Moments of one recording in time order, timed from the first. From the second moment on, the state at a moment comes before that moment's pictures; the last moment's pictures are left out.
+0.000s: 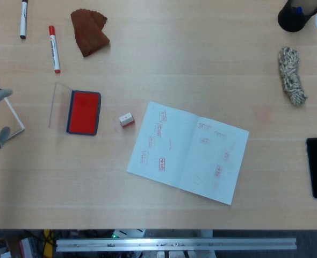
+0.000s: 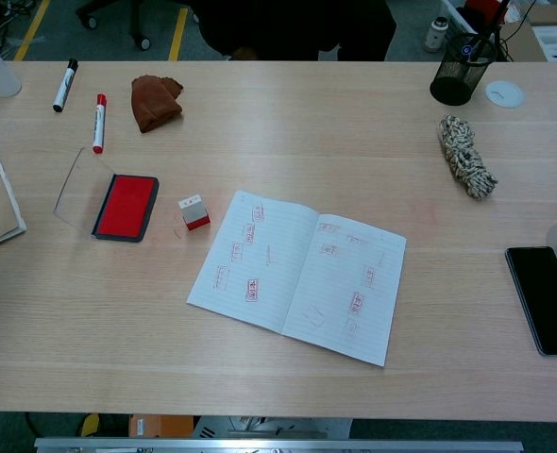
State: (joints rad) left arm -0.19 -1.10 -0.06 -1.66 1.58 1.41 0.05; right arm 0.11 -1.12 0.12 -1.58 -1.47 1.47 -0.07
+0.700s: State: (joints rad) left arm -0.44 -1.19 -0.12 -1.73 1.52 1.12 0.20; right arm 0.15 -1.11 0.12 -1.55 -1.44 1.40 -0.06
